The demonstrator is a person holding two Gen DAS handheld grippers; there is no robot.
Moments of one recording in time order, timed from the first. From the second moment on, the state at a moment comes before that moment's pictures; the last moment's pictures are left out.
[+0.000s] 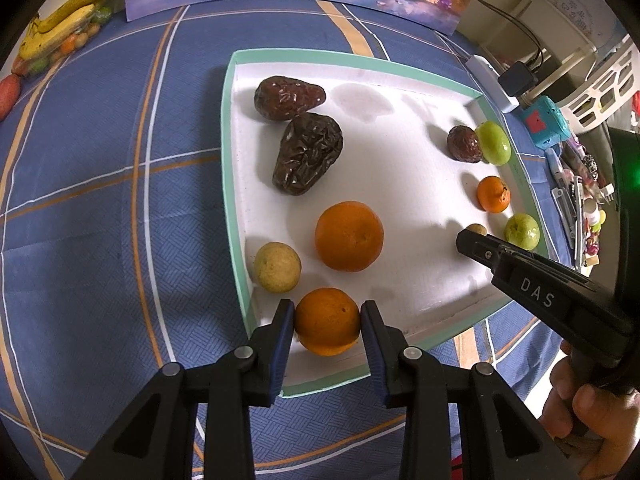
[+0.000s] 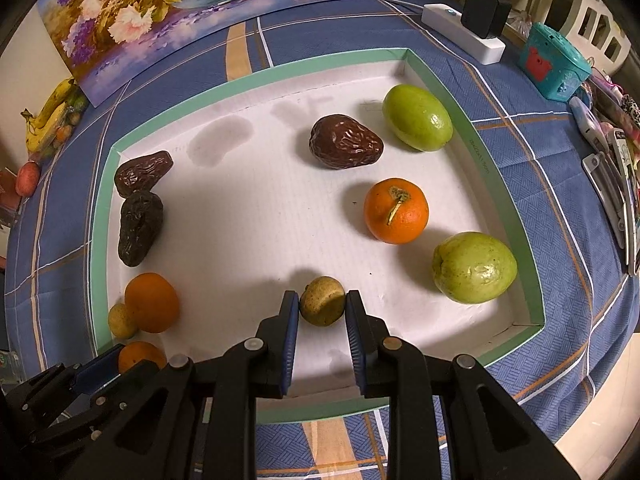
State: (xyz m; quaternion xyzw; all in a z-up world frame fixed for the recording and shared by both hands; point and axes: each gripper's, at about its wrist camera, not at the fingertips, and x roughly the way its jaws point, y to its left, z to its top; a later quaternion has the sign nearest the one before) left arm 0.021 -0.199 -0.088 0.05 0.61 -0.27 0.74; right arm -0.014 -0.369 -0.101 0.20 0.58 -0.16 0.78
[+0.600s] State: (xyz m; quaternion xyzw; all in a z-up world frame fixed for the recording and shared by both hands) left arm 0.022 -0.189 -0.068 0.03 0.59 -0.27 0.76; right arm -0.020 -0.372 -0.090 0.21 0.56 -0.16 0.79
